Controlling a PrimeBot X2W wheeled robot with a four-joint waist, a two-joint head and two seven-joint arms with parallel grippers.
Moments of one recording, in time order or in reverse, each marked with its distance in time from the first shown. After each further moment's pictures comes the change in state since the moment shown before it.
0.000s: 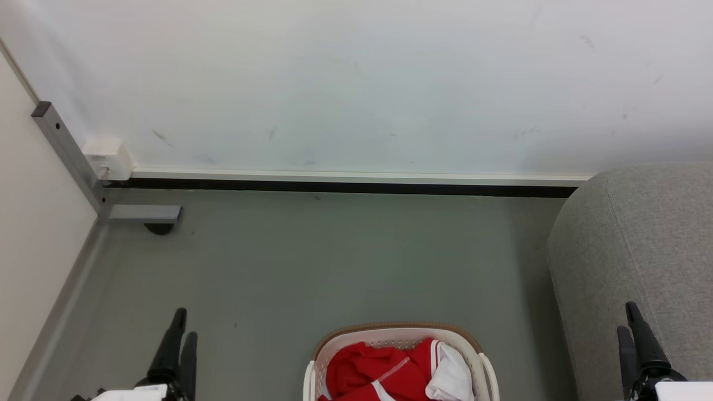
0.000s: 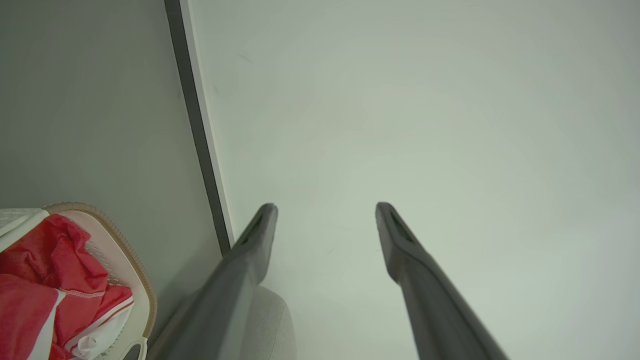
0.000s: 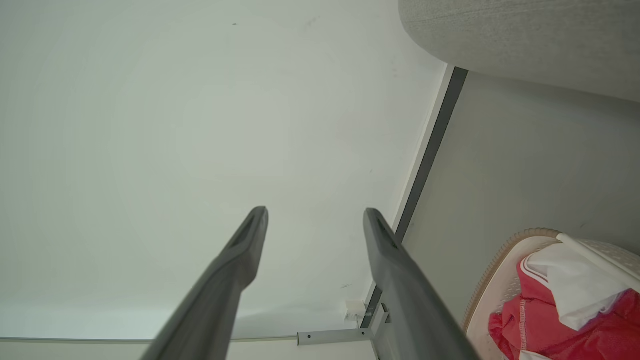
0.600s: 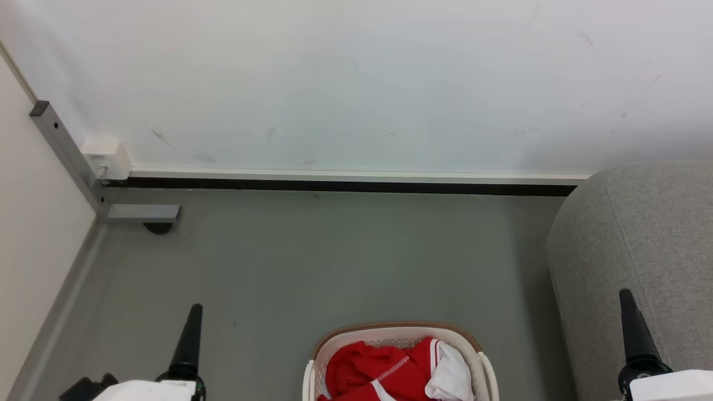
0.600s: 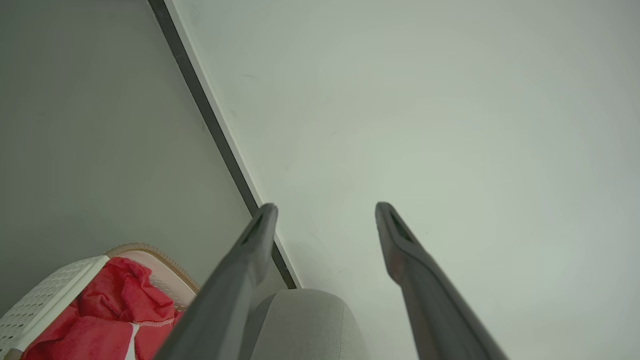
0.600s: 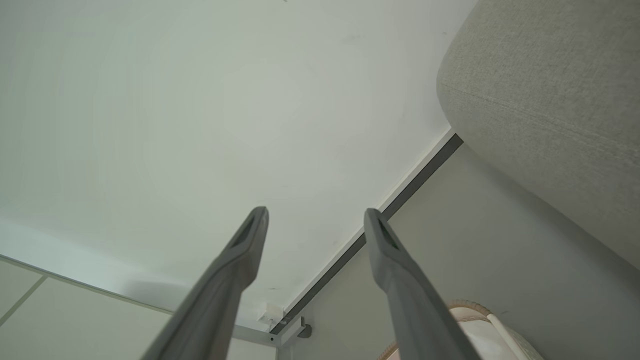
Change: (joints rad) left arm 0.001 0.001 -0.049 -0.030 0.259 0.031 -0.085; right arm 0.001 -0.024 0.039 -0.052 -0.387 0.000 -0.081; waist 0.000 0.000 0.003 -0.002
